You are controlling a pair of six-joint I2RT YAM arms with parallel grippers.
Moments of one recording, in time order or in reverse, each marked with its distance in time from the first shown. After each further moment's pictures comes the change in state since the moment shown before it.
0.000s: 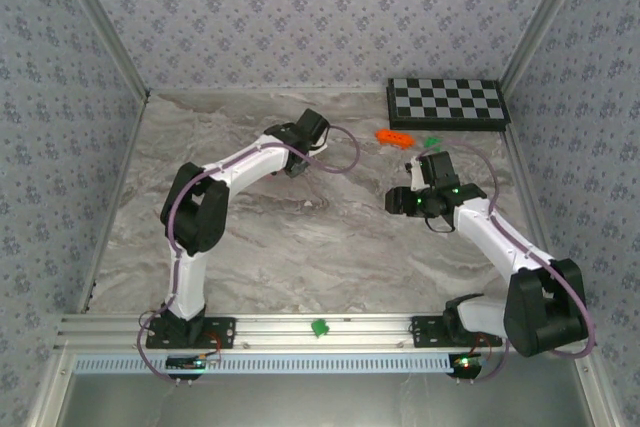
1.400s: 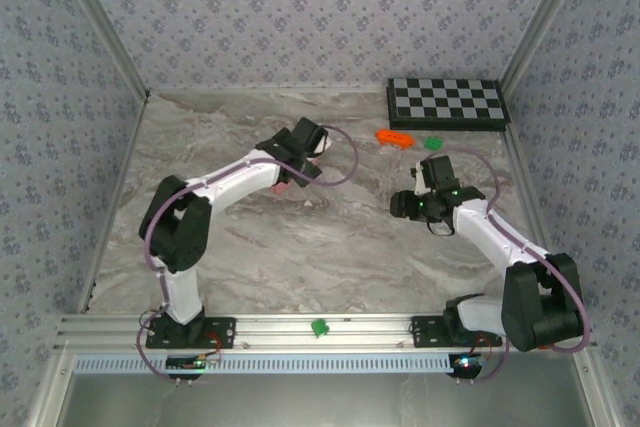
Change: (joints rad) left arm -0.032 -0.194 -0.205 0.198 0.080 -0.136; right arm -0.026 0.020 -0.042 0.018 0.063 0.037
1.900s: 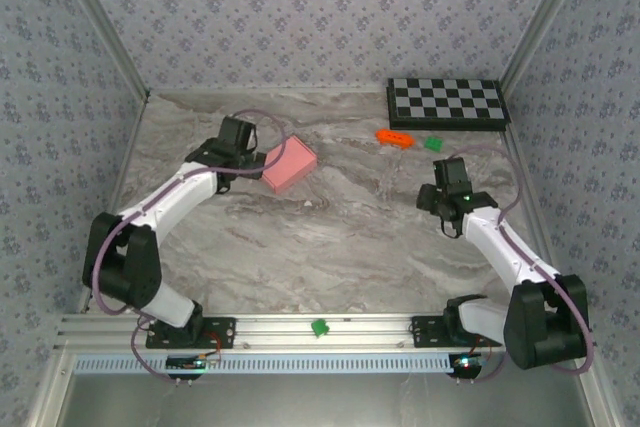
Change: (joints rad) left arm 0.296 -0.340 -0.332 0.061 0.072 -0.370; right arm -0.067 -0.094 -0.024 0.001 0.361 0.076
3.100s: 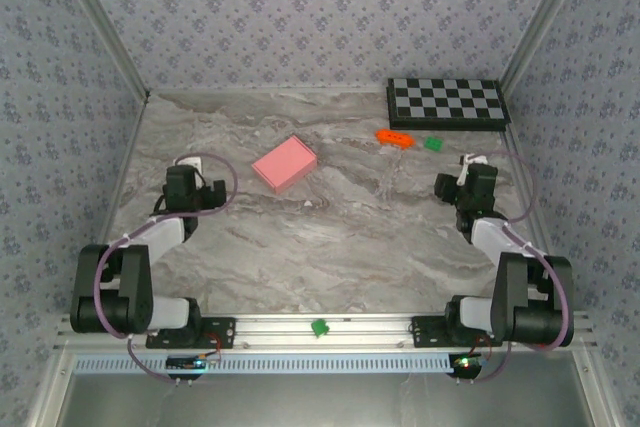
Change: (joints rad) left arm 0.356 -0.166 -0.589 0.624 0.251 0.008; right arm -0.269 0.111 -0.228 0.734 -0.219 -0.299
